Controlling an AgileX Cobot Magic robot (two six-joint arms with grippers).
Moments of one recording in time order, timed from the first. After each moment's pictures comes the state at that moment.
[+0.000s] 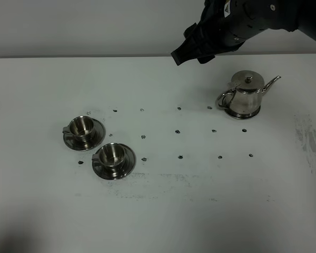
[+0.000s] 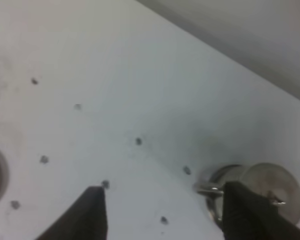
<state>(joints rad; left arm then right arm) 0.06 0.00 -0.46 -0.05 1.06 0.02 0.56 1.75 -1.69 -0.24 0.90 0.05</state>
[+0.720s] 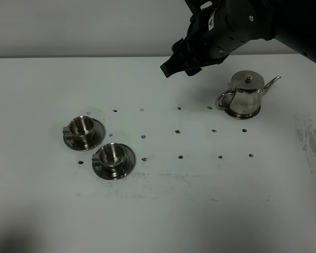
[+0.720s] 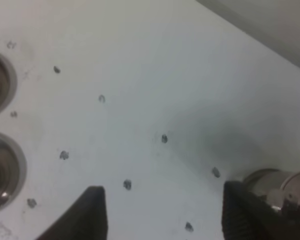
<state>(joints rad) 0.06 0.00 -0.46 -0.05 1.07 0.02 0.56 1.81 -1.69 -0.19 0.86 0.02</state>
